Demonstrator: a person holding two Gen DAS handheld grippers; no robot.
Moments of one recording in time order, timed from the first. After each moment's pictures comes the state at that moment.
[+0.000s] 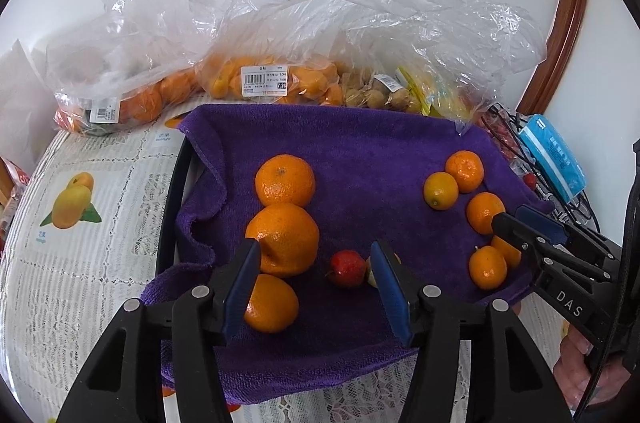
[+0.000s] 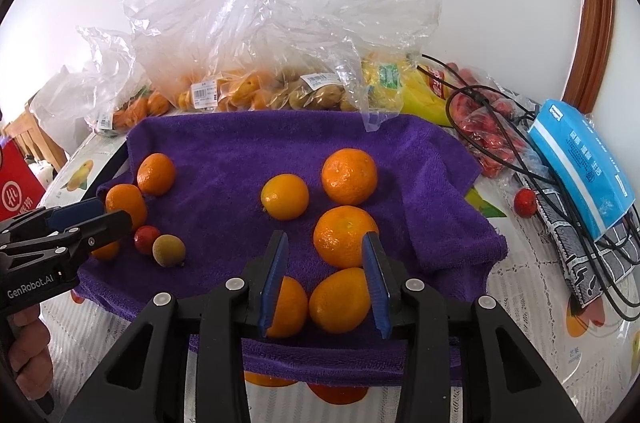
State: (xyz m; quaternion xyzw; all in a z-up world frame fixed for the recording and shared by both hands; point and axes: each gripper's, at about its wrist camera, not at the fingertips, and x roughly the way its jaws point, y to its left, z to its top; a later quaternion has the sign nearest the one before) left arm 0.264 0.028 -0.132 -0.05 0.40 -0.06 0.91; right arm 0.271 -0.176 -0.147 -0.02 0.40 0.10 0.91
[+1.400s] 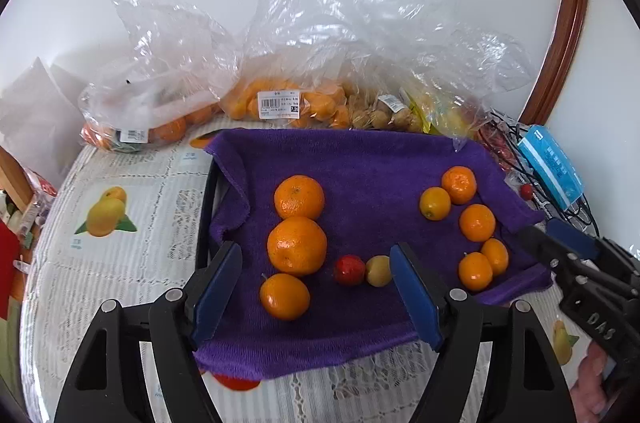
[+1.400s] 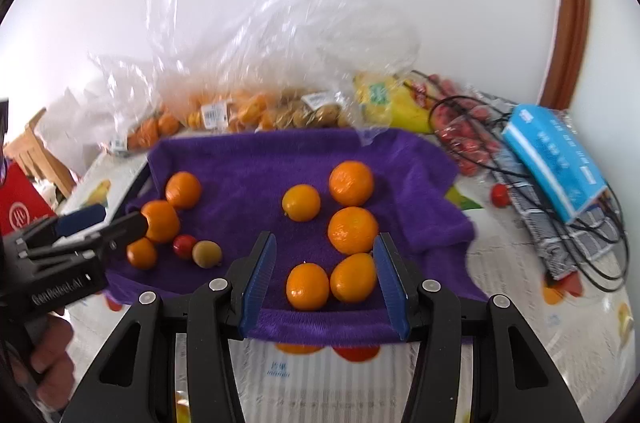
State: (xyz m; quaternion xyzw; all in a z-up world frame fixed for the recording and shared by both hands) left arm 0.241 0.029 -0.097 -0.04 0.39 -0.03 0.92; right arm 0.239 -0.175 -0.100 0.01 0.40 0.07 0.91
